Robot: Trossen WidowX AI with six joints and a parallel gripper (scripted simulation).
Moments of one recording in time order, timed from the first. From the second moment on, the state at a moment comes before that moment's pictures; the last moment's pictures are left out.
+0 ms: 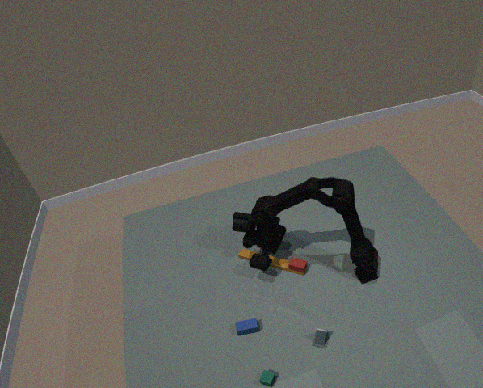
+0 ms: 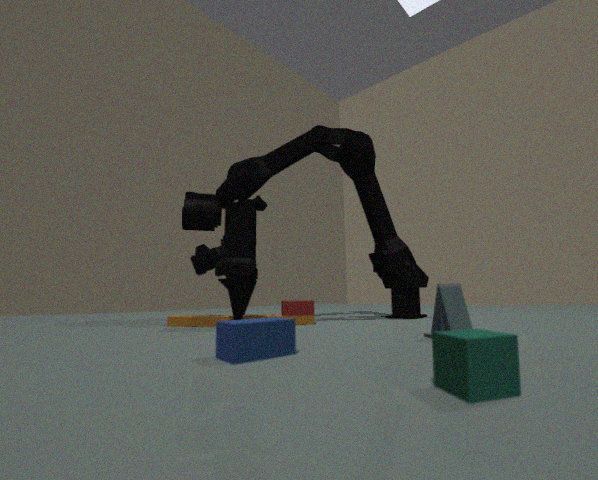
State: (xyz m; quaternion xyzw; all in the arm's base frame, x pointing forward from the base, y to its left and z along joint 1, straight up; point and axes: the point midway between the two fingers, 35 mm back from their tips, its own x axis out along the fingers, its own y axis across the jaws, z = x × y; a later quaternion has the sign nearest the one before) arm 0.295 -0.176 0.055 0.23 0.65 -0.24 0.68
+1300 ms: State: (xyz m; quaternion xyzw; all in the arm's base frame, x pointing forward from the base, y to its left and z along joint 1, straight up) arm 0.295 -0.176 0.065 0.24 0.66 -0.24 0.68
